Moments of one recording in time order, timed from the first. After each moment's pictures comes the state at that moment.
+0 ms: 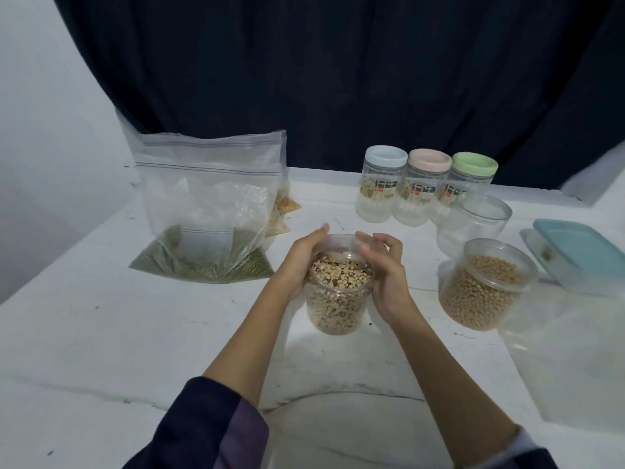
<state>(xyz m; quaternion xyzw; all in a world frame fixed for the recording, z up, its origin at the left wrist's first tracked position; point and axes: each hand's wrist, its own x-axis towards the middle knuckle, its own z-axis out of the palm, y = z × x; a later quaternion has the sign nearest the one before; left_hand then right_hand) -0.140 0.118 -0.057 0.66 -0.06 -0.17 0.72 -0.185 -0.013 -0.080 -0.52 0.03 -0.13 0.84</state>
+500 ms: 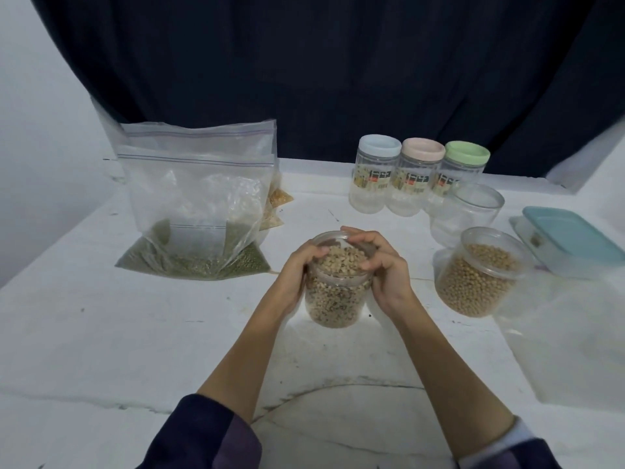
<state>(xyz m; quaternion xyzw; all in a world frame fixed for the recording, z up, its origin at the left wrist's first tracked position) -0.145 0.129 -0.095 0.59 -0.13 -0.18 0.78 -0.188 -0.015 -0.082 -0.56 -0.03 -0.11 0.82</state>
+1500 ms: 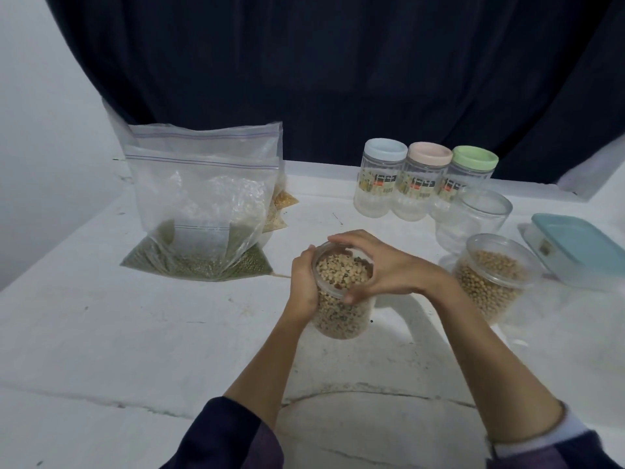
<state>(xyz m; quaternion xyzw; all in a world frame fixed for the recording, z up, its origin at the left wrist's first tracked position) -0.157 0.102 -0.099 0.59 -0.04 -0.02 0.81 -0.182 -0.042 -0.033 -0.92 -0.17 0.12 0.34</state>
